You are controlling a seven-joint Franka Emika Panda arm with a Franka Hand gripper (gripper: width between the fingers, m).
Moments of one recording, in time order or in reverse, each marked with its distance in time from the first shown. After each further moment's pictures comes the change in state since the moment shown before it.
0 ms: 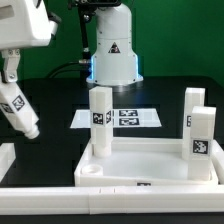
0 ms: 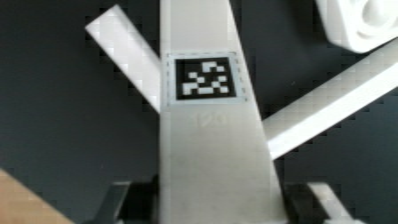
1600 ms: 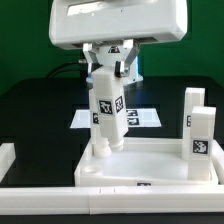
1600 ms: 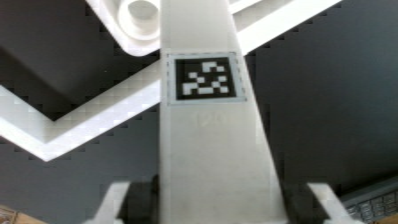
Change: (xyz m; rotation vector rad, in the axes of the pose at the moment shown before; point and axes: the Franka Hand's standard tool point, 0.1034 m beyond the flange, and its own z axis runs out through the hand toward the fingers) arm -0.047 -0.173 -0.004 -0.003 0.263 -0.045
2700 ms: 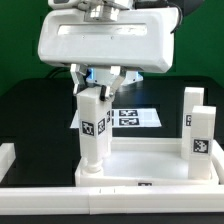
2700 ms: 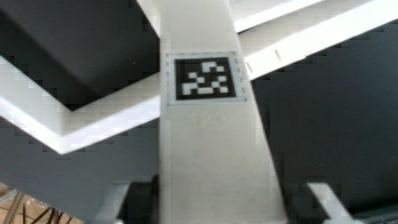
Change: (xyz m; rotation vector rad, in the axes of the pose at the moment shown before) arm -0.001 0.020 0.034 -0.070 0.071 -0.079
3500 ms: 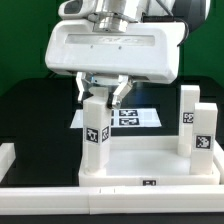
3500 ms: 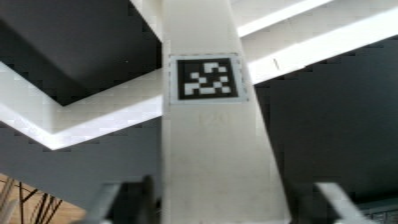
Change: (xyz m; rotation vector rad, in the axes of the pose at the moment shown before) arm -0.014 -0.002 0.005 0.003 0.068 -0.024
